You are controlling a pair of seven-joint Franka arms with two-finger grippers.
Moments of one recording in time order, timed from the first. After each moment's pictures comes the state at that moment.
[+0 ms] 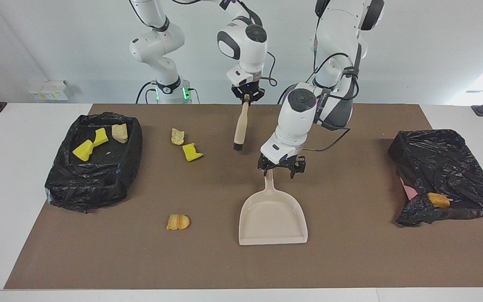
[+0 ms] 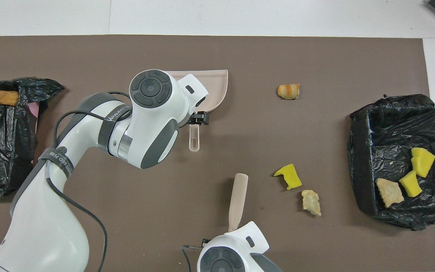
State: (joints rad) left arm -0.49 0.41 -0.07 -1.63 0.00 2.12 -0.41; right arm 0.62 -0.15 0.25 -2.30 0.10 1.98 1.10
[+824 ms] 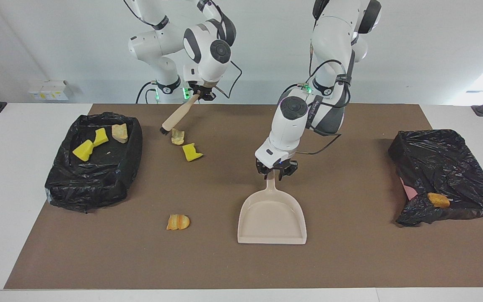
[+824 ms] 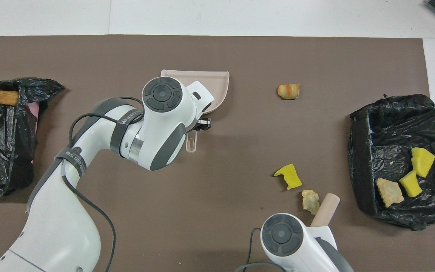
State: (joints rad) left arm -0.50 0.44 -0.07 -1.64 -0.02 2.13 -0.43; right arm 0.40 -0.32 0.24 -2.49 0.03 1.65 1.25
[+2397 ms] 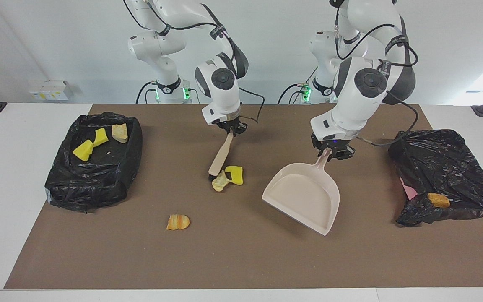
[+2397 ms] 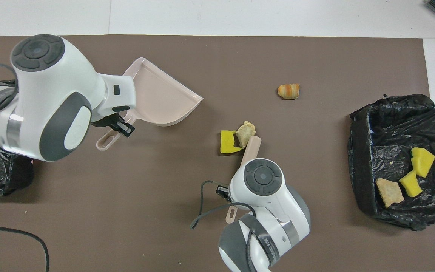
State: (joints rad) left arm -0.28 0.21 -0.04 -1.65 -0.02 1.73 0.42; right arm 0.40 0.11 0.25 -2.15 0.16 2.13 0.90
